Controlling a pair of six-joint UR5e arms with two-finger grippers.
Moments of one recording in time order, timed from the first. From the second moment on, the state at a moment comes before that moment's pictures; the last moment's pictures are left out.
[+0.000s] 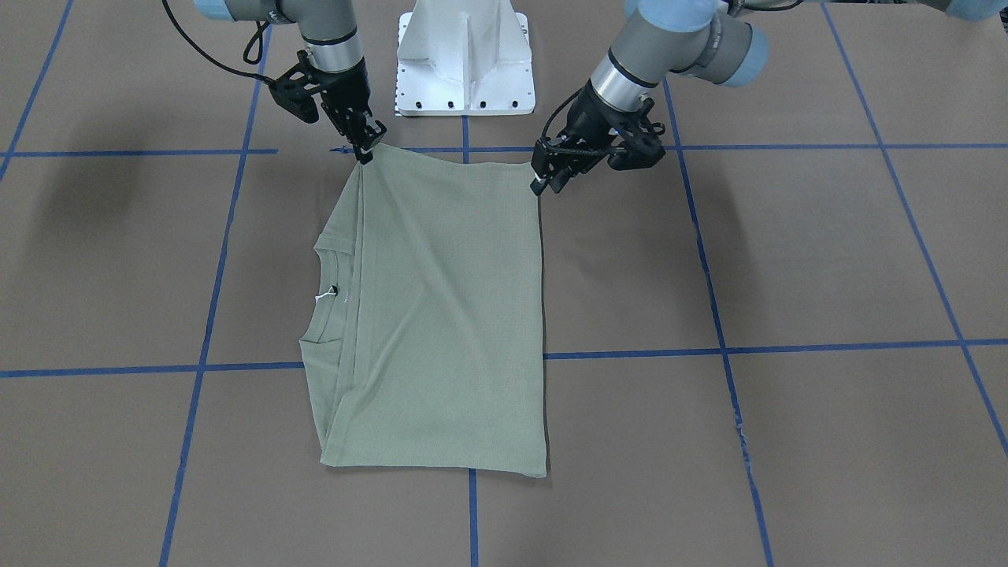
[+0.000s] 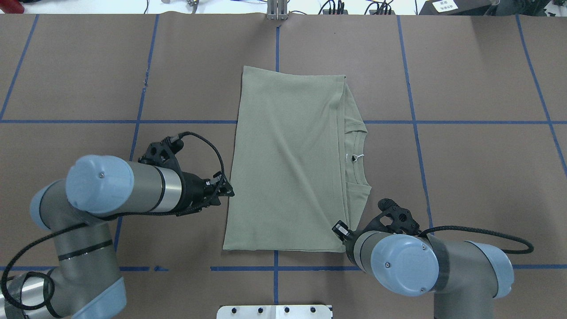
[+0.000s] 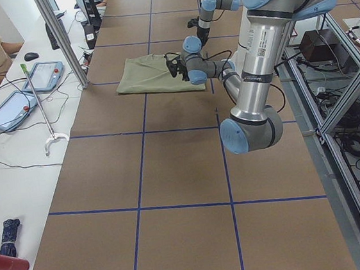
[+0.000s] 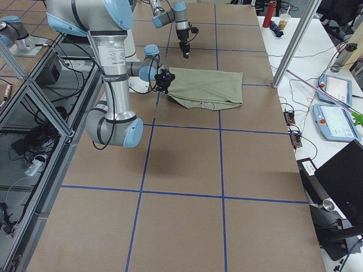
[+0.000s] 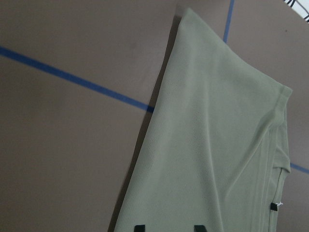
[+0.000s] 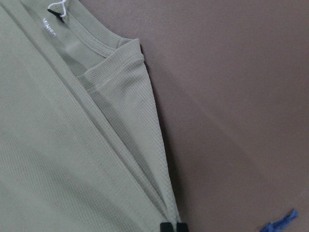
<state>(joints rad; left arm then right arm) -0.40 -1.90 -1.90 -2.11 -1.77 -1.86 0.18 -1.31 2.07 -1.51 1.50 2.21</state>
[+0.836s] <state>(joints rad) -0.25 -1.86 -1.88 -2.10 -1.71 -1.93 0.18 -1.31 2.08 -1.51 1.50 2.21</state>
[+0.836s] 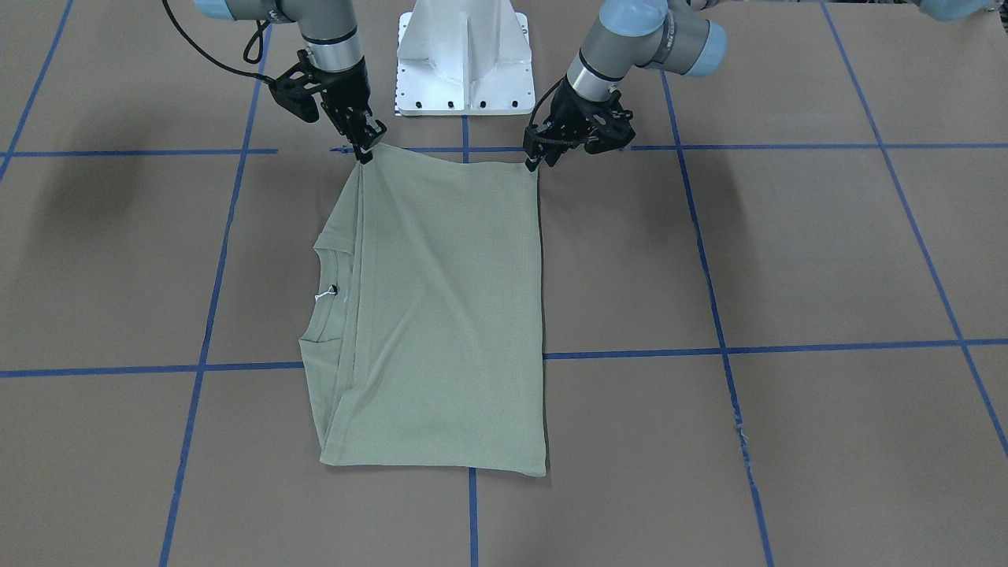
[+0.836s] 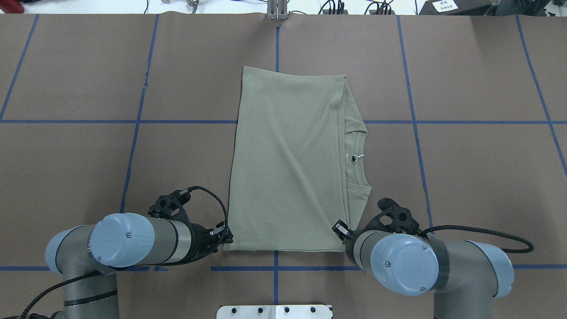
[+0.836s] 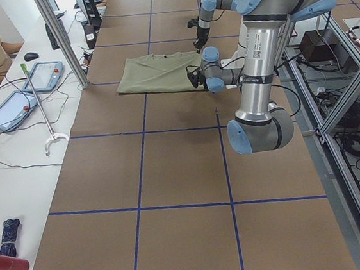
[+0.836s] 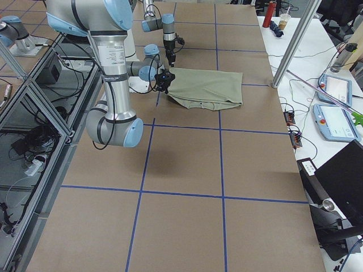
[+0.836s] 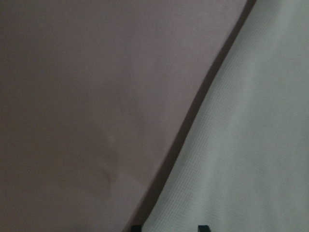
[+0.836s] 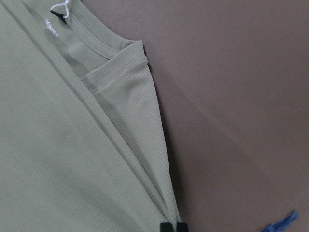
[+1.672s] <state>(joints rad) -0.23 -1.87 -1.85 -2.10 -1.71 -1.92 0.18 -1.32 2.08 -1.51 1.50 2.21</state>
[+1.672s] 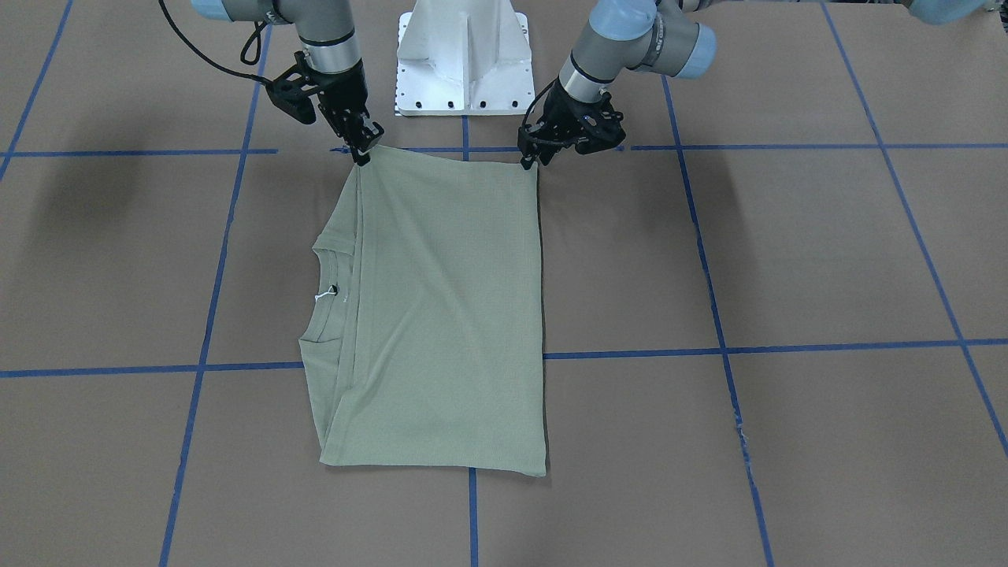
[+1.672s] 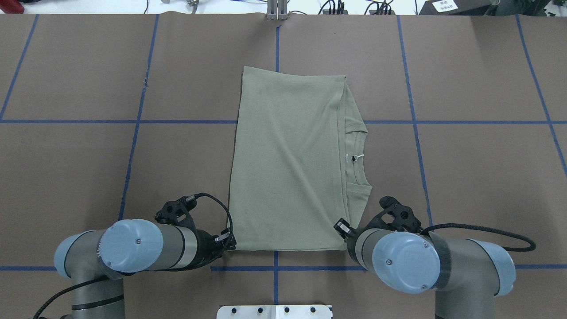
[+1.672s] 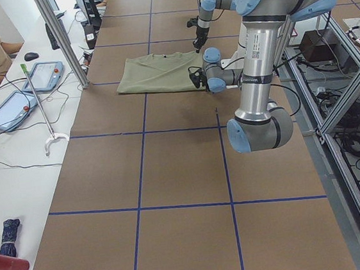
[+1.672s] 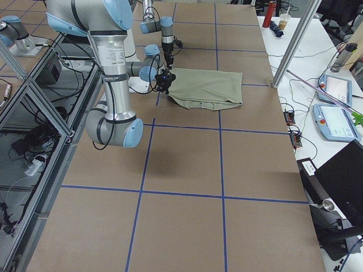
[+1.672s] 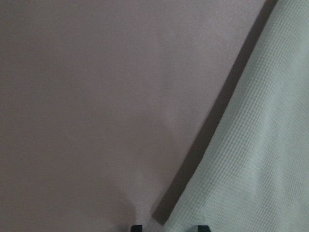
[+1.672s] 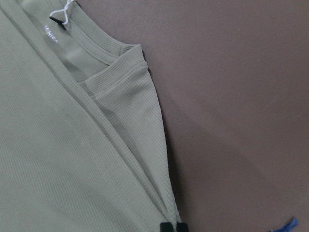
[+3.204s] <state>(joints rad) -0.22 -1.72 -2.12 -2.10 -1.69 -1.98 0.14 -1.31 2.16 -1.52 1.50 2.20</state>
